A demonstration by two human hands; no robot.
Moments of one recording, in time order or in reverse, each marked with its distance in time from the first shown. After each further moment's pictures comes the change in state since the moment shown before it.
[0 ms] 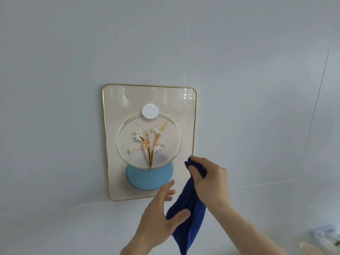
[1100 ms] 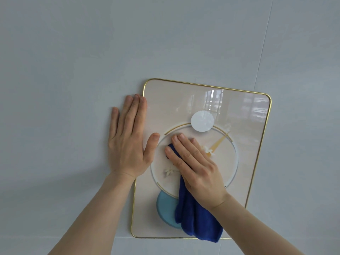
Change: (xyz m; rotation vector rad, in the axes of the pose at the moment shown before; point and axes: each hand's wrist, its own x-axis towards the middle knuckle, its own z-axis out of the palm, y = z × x) left_hand 0.156 -0.035 -0.209 0.814 1.051 0.542; right_hand 0.107 -0.003 0.166 -0.478 0.058 -1.230
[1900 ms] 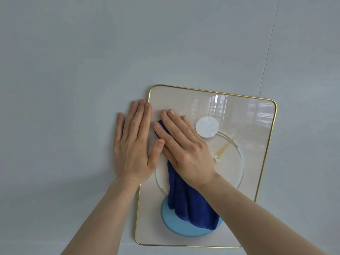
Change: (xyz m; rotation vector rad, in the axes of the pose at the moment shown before) left_hand 0.002 -0.001 -0.003 -0.015 -0.011 0.001; right_hand 0.077 -0.004 0.014 0.025 0.165 0.010
